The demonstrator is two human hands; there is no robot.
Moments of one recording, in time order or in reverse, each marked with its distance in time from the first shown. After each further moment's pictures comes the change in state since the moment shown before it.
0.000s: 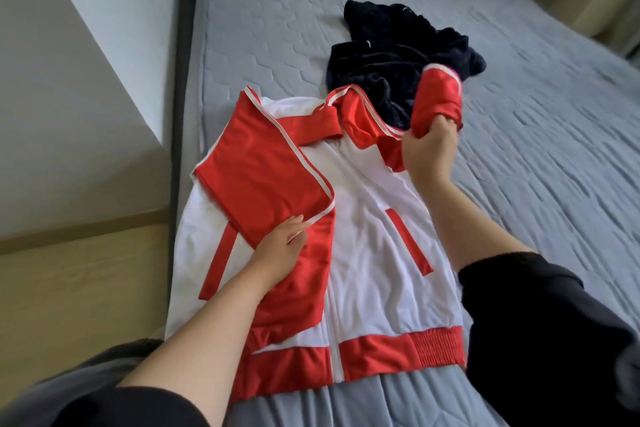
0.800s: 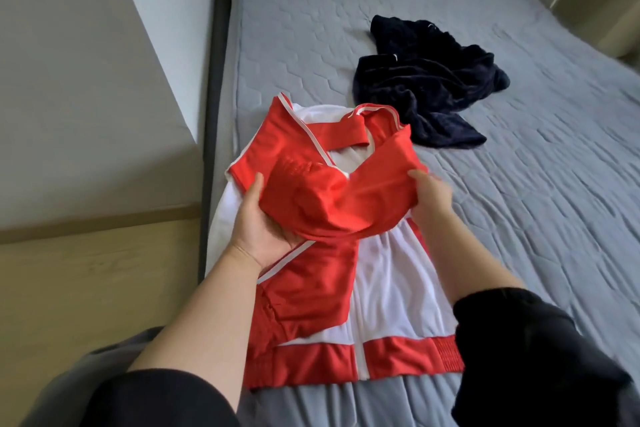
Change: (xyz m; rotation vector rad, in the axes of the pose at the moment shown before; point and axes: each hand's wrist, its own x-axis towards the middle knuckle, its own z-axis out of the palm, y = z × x) left_hand -0.017 0.030 -0.077 -1.522 -0.051 -0.378; right_hand -0.048 0.007 0.024 0.571 -0.239 0.905
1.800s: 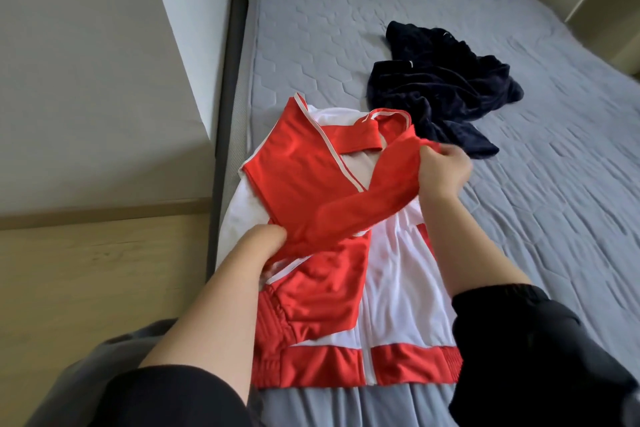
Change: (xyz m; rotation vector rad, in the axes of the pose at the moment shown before) left_hand 0.008 0.010 -0.016 1.145 0.625 -0.375; right_hand -0.026 -0.039 0.036 -0.378 0.233 -0.449
